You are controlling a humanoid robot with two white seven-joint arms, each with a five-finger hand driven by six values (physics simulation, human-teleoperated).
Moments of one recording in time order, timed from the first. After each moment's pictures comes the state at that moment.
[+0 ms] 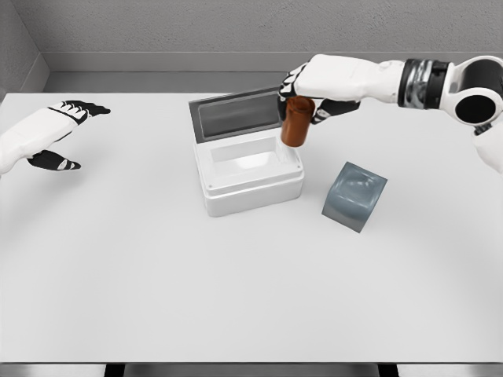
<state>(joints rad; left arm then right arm) -0.54 0.79 -0.49 -1.11 -0.45 -0.61 -0.11 -0.96 -0.57 0.72 -1.33 0.30 -0.59 0.61</state>
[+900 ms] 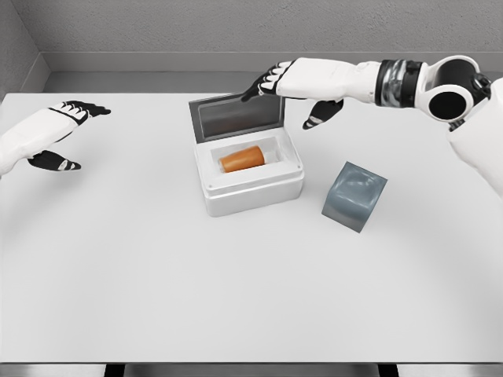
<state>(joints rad) -0.54 0.79 -0.49 -1.11 -0.45 -0.61 -0.11 -0.99 -0.50 0.75 -1.26 0.32 -0.59 0.61</state>
